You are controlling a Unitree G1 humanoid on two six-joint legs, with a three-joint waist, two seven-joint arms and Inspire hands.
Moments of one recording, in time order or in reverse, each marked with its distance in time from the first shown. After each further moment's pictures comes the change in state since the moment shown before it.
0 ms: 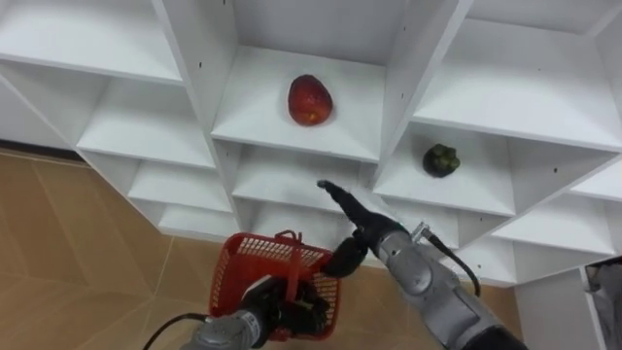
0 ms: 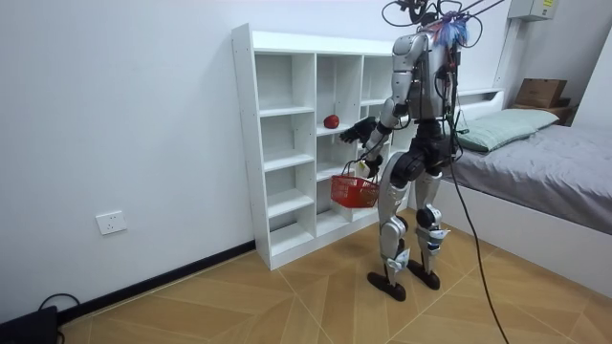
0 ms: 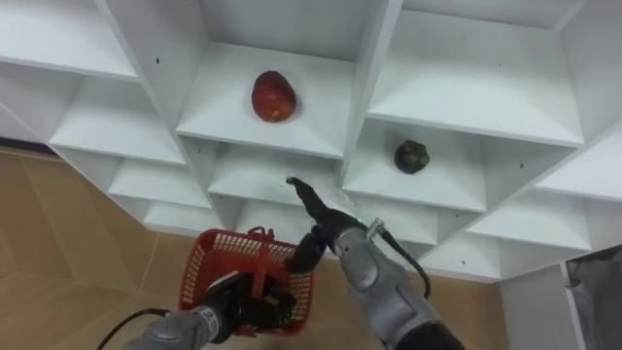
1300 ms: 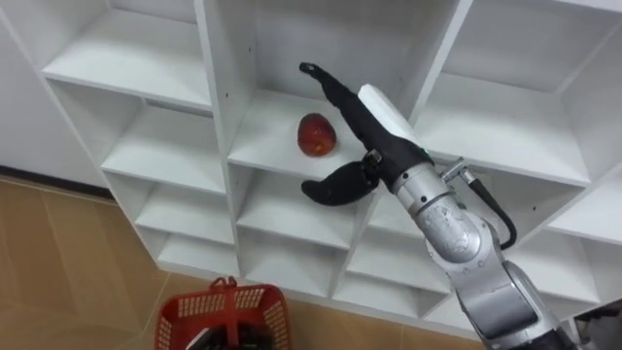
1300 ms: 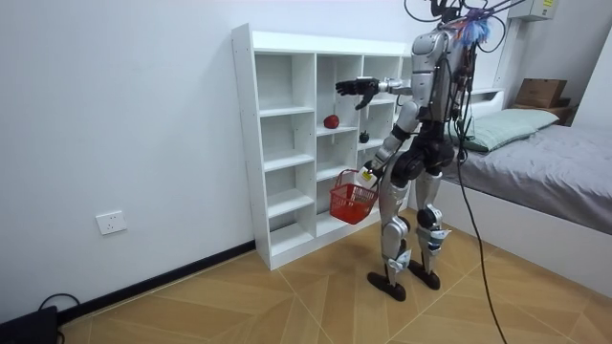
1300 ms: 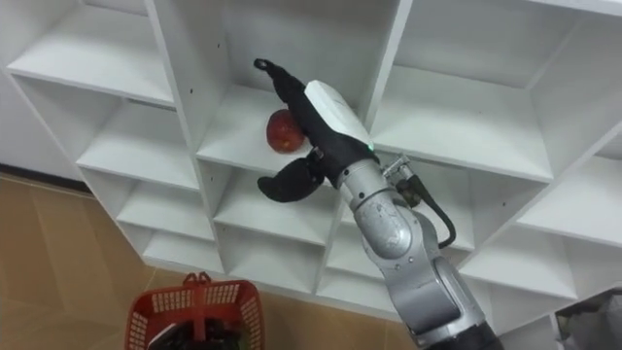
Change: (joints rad) left arm 0.210 0.037 0.235 0.013 0.023 -0.042 0.042; right arm 0.068 -0.058 -0.154 -0.479 -0.023 -0.007 0.062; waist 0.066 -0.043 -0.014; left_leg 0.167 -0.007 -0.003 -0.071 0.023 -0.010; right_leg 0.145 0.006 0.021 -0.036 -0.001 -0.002
